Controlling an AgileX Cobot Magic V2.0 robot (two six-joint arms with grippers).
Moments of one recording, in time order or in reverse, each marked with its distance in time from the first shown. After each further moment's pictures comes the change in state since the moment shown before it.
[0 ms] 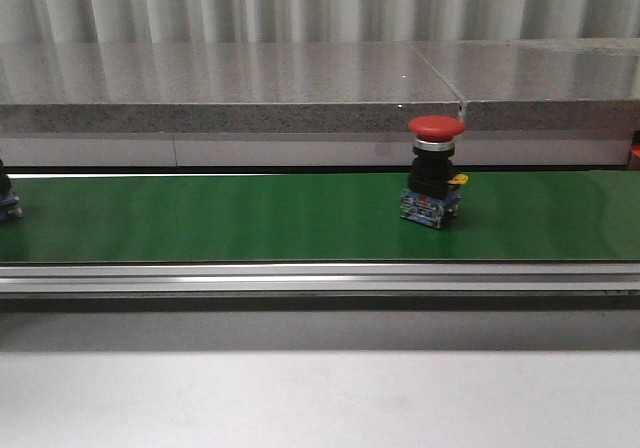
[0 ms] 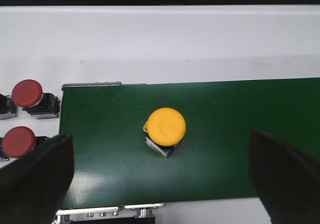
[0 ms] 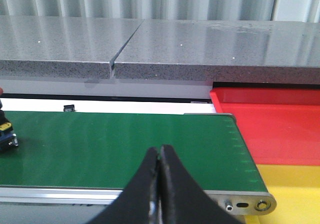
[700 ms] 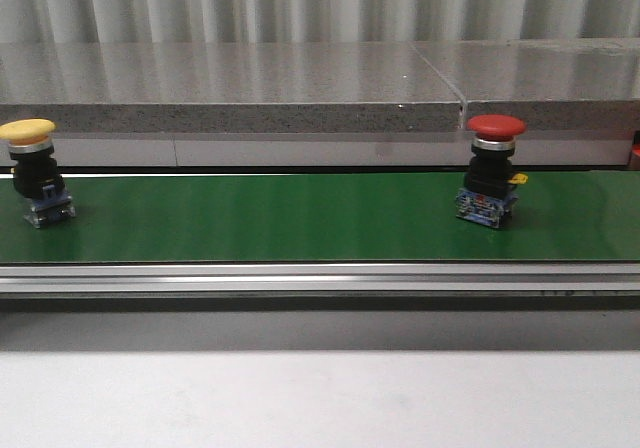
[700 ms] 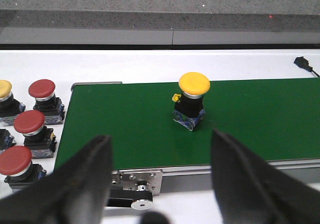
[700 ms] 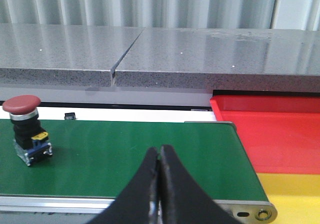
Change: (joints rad) left arm -0.018 -0.703 0.594 -0.004 -0.278 0.000; right arm 0.000 0.000 0.000 0.000 -0.026 0.000
